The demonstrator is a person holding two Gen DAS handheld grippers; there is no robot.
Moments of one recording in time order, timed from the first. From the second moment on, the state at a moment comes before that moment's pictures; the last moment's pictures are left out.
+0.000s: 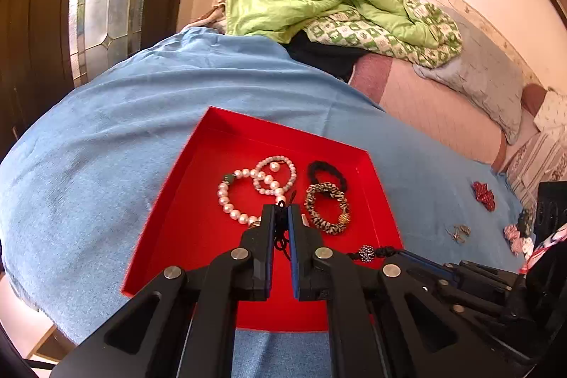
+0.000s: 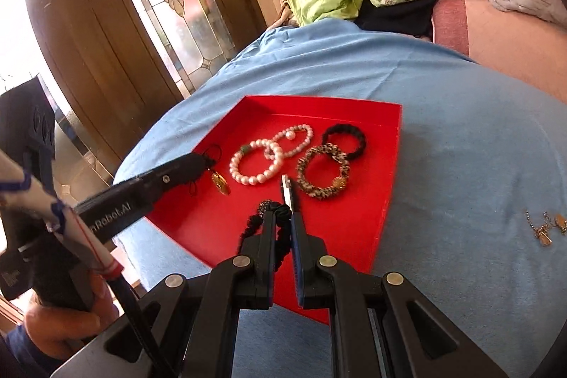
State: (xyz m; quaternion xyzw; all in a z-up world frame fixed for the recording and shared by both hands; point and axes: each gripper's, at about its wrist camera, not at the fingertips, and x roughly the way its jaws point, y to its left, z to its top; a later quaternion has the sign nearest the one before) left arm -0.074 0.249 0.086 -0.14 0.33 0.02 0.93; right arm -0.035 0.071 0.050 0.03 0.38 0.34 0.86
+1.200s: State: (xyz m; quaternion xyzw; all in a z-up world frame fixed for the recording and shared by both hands) left arm -0.046 0.249 0.054 -0.12 0.41 0.05 0.90; right arm -0.011 0.069 0.023 0.00 0.40 0.30 0.87
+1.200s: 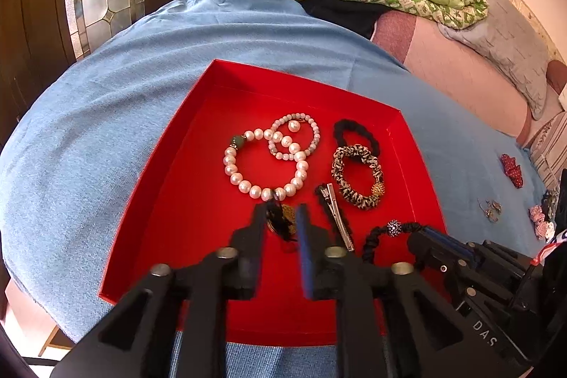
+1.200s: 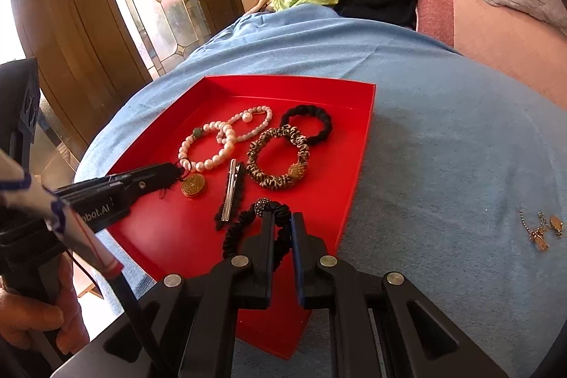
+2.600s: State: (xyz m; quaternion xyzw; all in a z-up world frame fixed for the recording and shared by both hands) left arm -0.035 0.075 0.076 0.00 0.36 -0.13 0.92; right arm 0.011 -0.211 0.055 0.20 0.39 0.08 0.89
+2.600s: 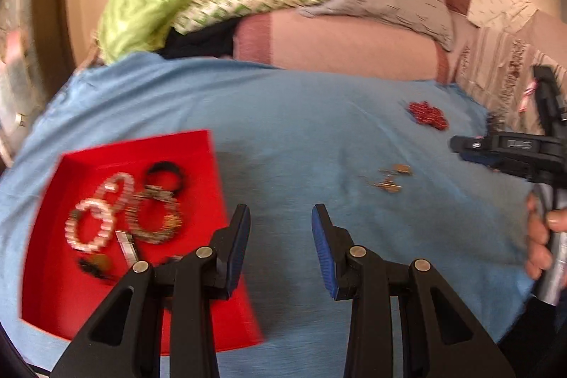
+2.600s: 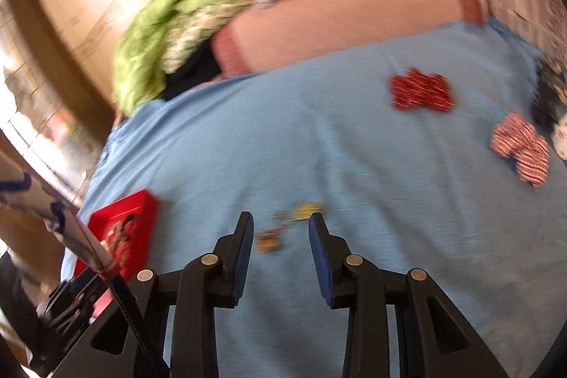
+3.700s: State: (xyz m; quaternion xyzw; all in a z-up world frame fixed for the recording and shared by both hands) left arm 0.016 0.024 0.046 -0.05 0.43 -0.18 0.88; right arm 0.072 -0.193 0.016 0.03 0.43 0.09 0.90
